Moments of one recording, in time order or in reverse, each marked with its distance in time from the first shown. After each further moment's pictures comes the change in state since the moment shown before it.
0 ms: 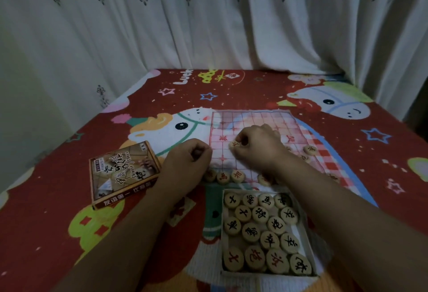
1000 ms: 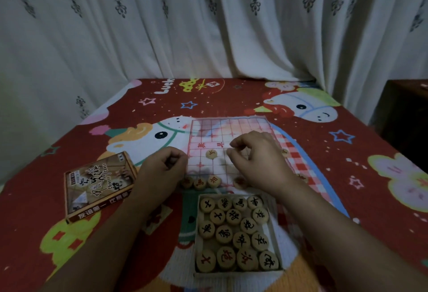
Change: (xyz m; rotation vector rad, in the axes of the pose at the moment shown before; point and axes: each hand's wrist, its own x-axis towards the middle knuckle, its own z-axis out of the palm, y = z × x) left_hand -0.007 0.007 -0.001 -0.063 0.048 0.004; right_hand -0.055 0.017 -0.029 0.171 0.251 -0.053
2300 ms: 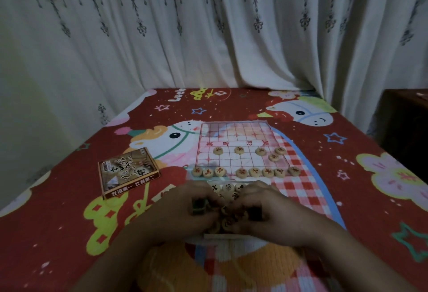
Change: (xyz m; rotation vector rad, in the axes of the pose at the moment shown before) left_hand -0.086 0.045 -0.031 0.049 -0.570 0.340; right_hand -0.104 -0.014 -0.040 0.093 -0.612 -0.269
